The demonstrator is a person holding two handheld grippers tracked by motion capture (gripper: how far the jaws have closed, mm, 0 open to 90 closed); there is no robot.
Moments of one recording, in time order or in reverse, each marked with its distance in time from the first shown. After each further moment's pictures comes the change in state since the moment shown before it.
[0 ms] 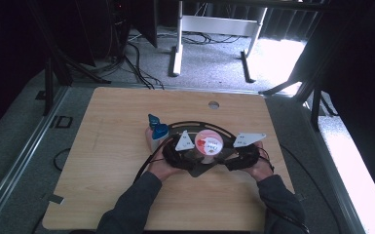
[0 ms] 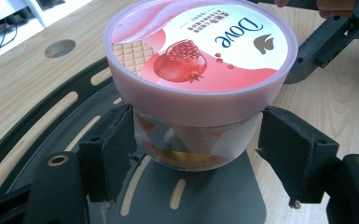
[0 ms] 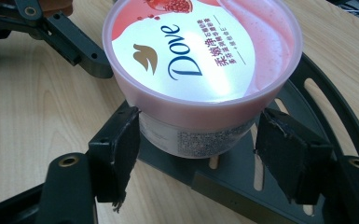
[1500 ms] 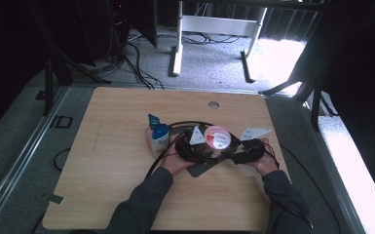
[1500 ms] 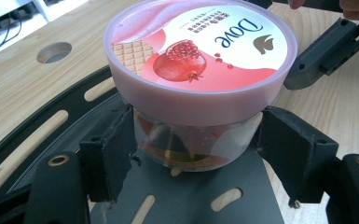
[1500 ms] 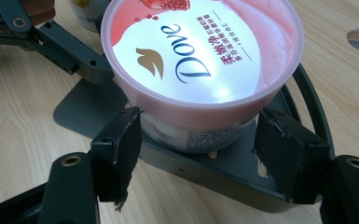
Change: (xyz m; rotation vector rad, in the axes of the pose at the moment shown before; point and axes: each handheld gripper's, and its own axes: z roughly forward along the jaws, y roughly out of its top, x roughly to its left) left arm 0.005 0.014 0.047 0.018 0.024 -0.011; right arm -0.034 -0.017 -0.002 0.053 -0.049 0.076
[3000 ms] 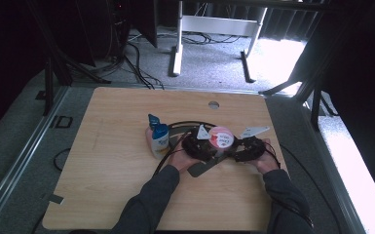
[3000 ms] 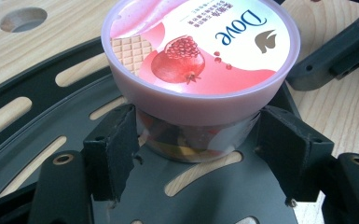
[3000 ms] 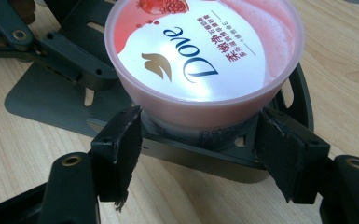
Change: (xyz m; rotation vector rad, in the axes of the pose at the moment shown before) left arm 0.008 -0.003 0.038 0.057 -0.044 -0.093; right arm -0.016 -0.011 0.010 0.086 -0.053 0.088
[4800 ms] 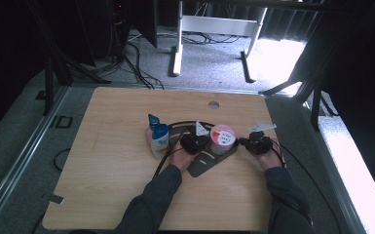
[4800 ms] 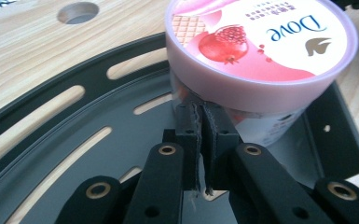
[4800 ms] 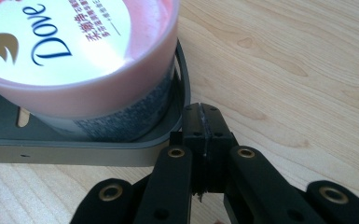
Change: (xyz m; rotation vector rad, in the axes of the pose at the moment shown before) left arm 0.006 0.002 0.002 -0.002 0.127 -0.074; right arm -0.028 -0.011 -0.002 0.015 -0.247 0.135
